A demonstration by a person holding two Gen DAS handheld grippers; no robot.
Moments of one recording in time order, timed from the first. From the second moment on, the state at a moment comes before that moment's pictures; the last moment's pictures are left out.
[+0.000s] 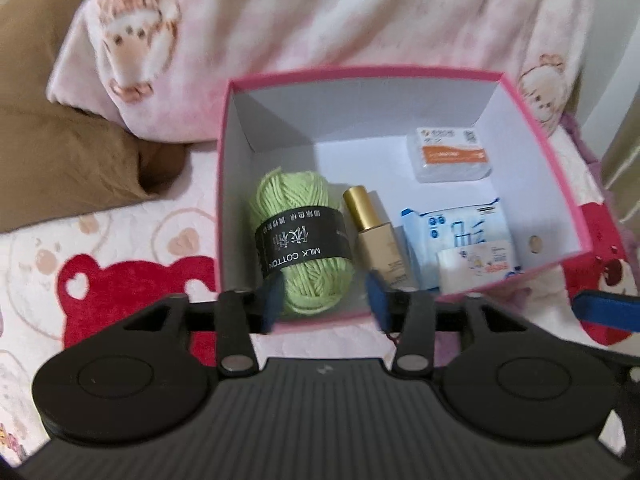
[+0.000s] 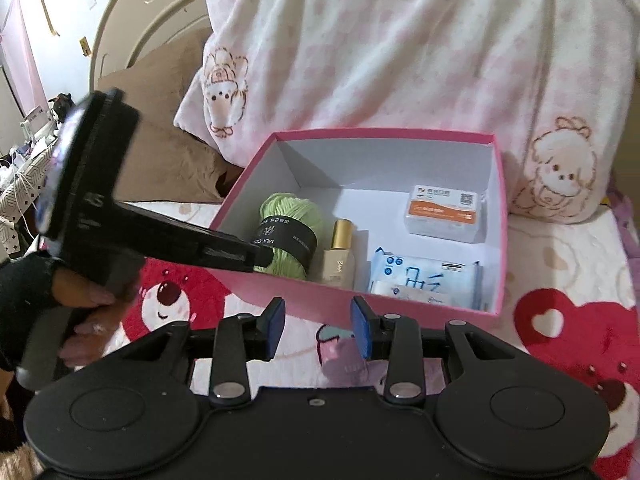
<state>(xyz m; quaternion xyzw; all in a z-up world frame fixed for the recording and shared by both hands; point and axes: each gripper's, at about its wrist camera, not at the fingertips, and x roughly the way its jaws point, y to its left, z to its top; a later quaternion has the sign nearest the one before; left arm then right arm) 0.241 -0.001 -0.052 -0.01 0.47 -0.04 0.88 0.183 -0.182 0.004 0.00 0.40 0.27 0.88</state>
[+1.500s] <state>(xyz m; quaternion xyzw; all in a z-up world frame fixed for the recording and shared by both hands) 0.128 -0.015 -0.052 -0.04 0.44 -0.13 0.89 0.092 -0.199 -0.037 -0.08 0.32 0.24 0.91</state>
